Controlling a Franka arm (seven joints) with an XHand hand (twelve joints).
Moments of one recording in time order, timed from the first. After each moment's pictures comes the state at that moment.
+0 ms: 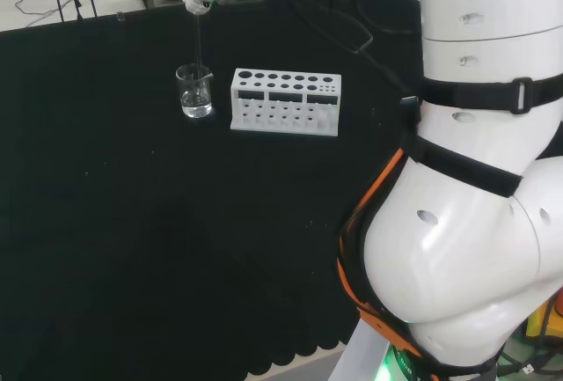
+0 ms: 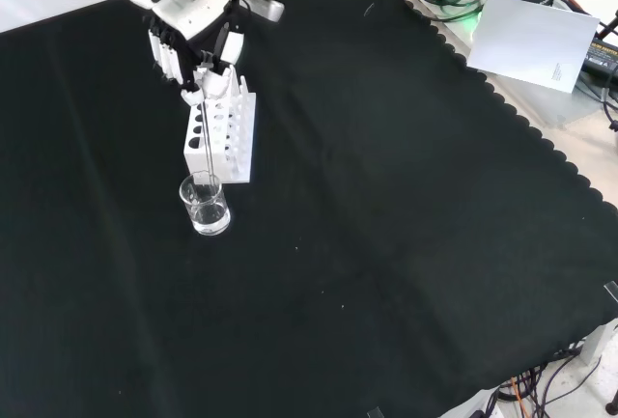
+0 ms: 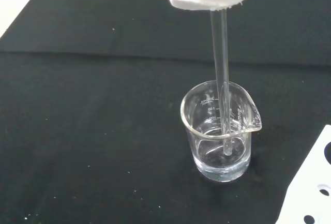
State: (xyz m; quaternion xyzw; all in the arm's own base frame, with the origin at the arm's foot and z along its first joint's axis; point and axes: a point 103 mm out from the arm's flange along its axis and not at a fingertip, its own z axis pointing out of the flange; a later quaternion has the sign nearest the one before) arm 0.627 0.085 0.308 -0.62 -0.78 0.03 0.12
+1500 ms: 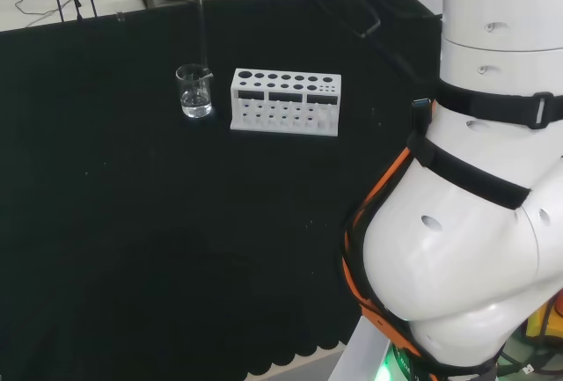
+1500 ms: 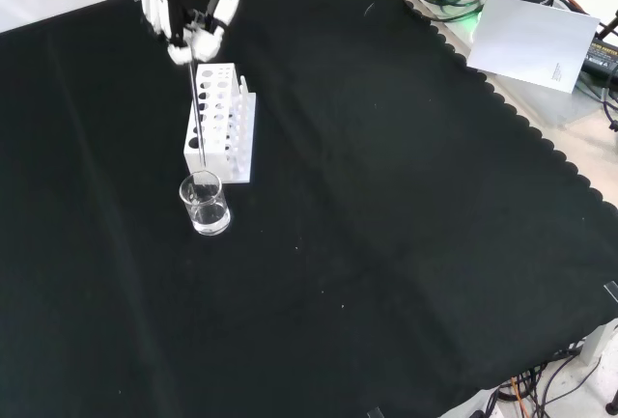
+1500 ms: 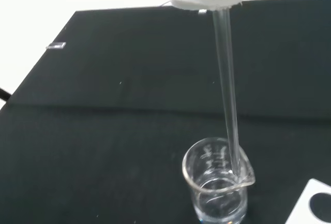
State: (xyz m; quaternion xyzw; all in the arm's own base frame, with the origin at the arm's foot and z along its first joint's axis) arm 0.622 0.070 0.366 -0.63 -0.77 -0.01 0.09
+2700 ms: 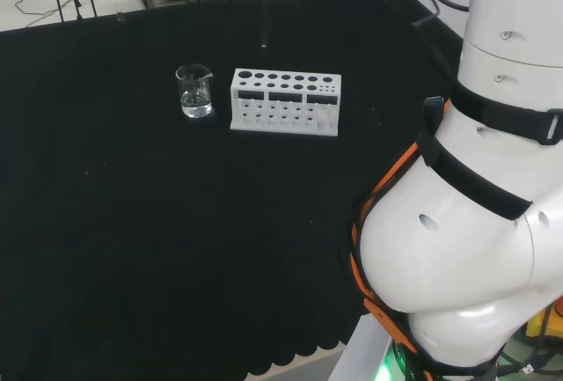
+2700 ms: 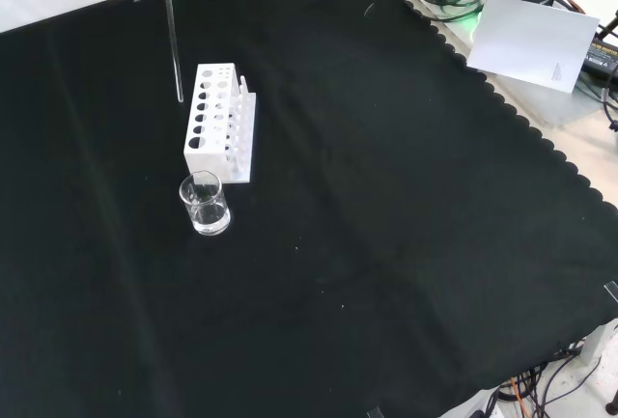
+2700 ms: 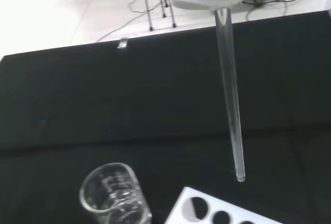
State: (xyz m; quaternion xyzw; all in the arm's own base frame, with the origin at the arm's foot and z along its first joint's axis) arm 0.599 -0.043 0.393 -0.70 -0.71 -0.03 0.08
